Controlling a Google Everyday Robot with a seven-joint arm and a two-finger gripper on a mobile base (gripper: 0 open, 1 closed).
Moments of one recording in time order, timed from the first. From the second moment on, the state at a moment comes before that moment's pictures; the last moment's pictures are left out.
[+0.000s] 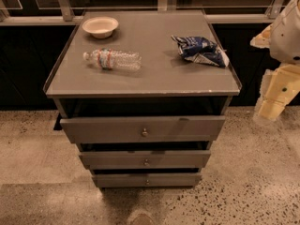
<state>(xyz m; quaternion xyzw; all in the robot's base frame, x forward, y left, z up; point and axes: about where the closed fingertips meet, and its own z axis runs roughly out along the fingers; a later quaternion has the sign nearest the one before) 0.438 -0.216 0.978 -0.60 0.78 -0.04 0.16</state>
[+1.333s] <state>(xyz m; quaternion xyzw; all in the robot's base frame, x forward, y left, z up) 0.402 -0.203 0.832 -0.50 0.83 0.12 0.24</state>
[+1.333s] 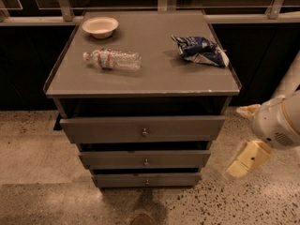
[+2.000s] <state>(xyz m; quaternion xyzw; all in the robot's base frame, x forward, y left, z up) 0.409 -0.205 0.803 -0.47 0.84 0.16 0.24</state>
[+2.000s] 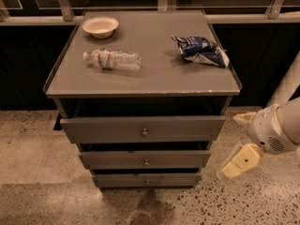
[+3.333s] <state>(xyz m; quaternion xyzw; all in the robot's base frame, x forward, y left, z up) 0.474 -0.192 0.732 -0.43 0.81 0.23 0.32</state>
